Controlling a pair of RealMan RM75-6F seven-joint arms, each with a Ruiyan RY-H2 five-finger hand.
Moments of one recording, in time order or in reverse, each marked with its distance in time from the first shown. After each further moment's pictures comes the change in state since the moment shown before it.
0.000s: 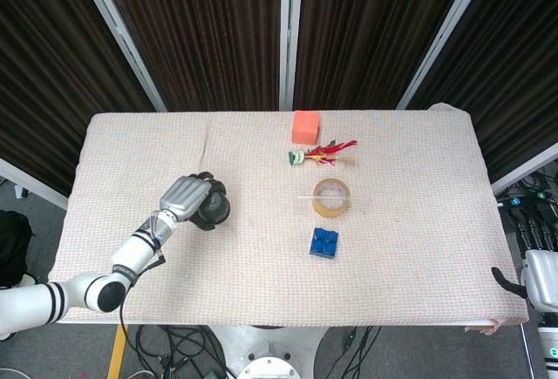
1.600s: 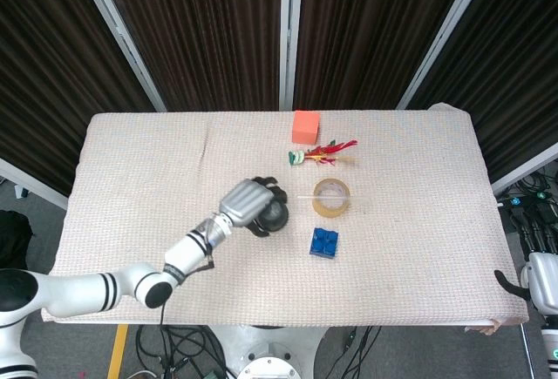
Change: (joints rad) left arm -0.140 -0.170 -0.069 0.085 0.125 0.013 -0.019; right arm -0.007 -0.016 -0.005 0.043 0.000 -0.015 0.043
